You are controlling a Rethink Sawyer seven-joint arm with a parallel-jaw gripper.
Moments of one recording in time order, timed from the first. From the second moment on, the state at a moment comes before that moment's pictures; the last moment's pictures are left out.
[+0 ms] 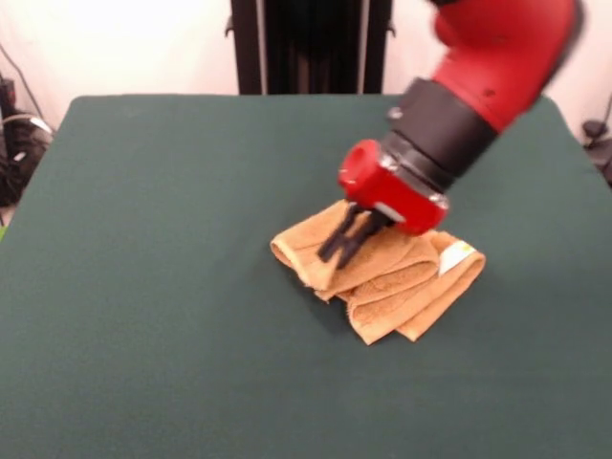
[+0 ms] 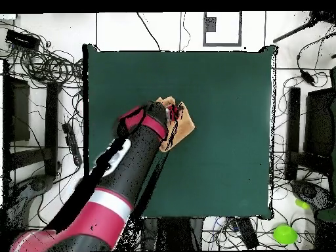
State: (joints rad) arm 0.35 -0.08 -0.64 1.13 -0.18 0.41 2.08
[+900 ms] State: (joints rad) arm -0.14 -0.38 -0.19 1.59 -0.18 0.21 2.08
